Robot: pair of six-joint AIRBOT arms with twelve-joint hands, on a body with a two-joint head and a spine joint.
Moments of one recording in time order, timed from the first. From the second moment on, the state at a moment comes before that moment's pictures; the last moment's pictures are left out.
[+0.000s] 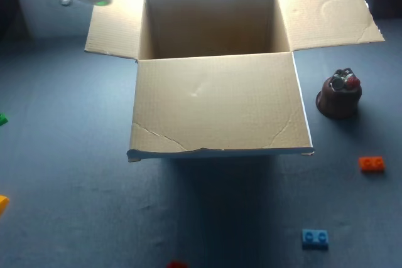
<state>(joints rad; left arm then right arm) -0.14 -1.01 1.41 1.92 -0.37 -0.79 -0.37 -0.51 0.77 0.56 0.50 -1.44</state>
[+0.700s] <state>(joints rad) -0.04 -1.14 1.47 1.56 -0.48 -0.34 -0.37 -0.51 0.76 0.56 0.50 -1.44</state>
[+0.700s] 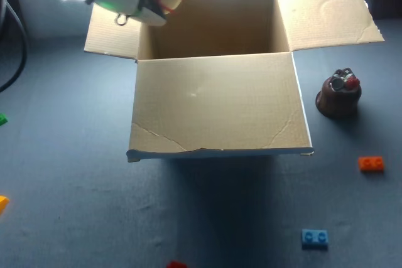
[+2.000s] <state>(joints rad) 0.07 -1.29 1.57 1.47 -0.64 -0.02 -0.37 -0.51 0.76 0.56 0.50 -1.44</state>
